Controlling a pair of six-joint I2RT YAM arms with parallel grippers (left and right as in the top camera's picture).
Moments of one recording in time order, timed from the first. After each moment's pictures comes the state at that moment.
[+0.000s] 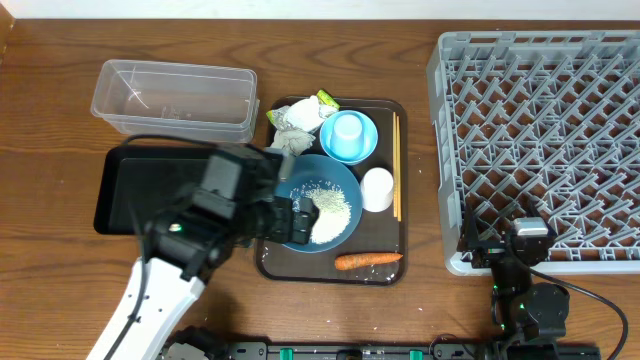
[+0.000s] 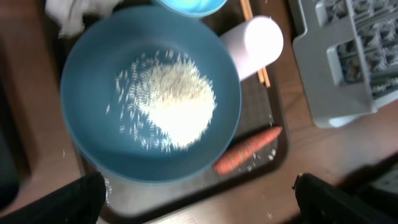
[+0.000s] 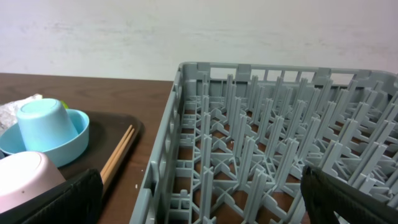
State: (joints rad) left arm -0.46 1.11 1.01 -0.89 0.24 -0.28; right arm 0.06 0.01 0.01 -0.07 0.02 -0.01
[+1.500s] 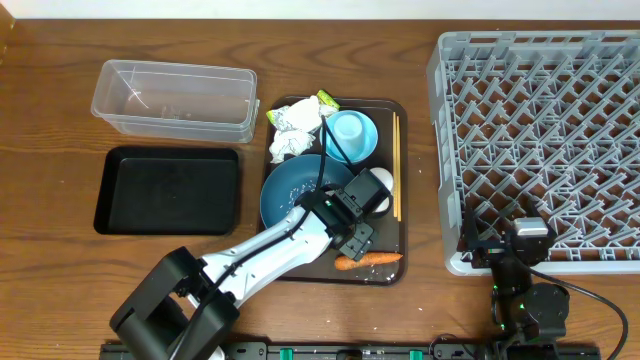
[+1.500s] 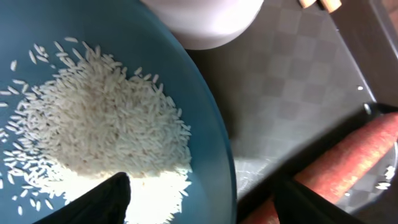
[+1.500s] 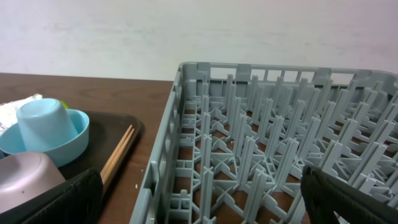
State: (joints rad) left arm -0.84 1.68 1.01 -0.62 -0.04 -0.17; right arm 0.06 0.01 0.01 -0.07 0.02 -0.01
